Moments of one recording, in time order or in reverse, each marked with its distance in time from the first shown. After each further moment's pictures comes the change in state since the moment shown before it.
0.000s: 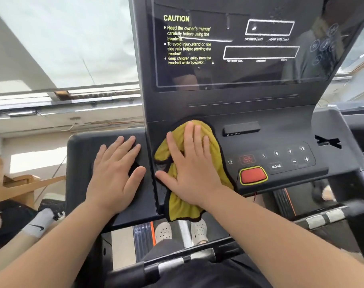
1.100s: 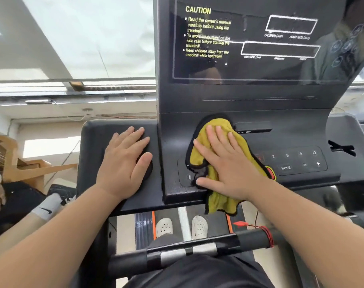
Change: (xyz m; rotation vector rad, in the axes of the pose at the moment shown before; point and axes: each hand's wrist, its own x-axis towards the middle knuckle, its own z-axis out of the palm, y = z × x) left_hand -0.003 0.001 0.001 -0.092 0.073 -0.034; right_hand -0.021 0.079 -0.015 -0.112 -0.129 -0.255
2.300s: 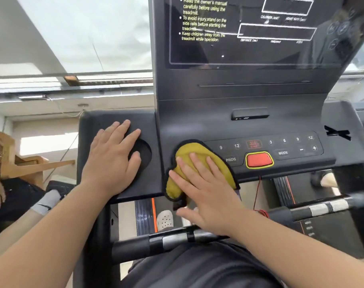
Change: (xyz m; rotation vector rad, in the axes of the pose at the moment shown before) left_hand -0.019 -0.007 -0.015 0.228 -0.096 -0.055; right_hand -0.046 -0.086 0.040 0.004 0.107 -0.096
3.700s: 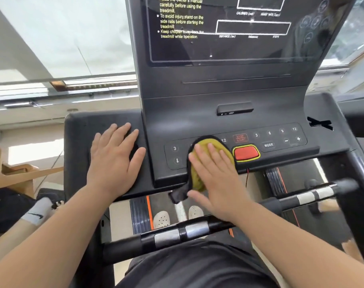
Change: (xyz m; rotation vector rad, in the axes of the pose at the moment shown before) left_hand 0.000 0.027 0.013 -0.062 0.042 -0.027; right_hand -0.025 0.034 0.006 0.033 0.047 0.215
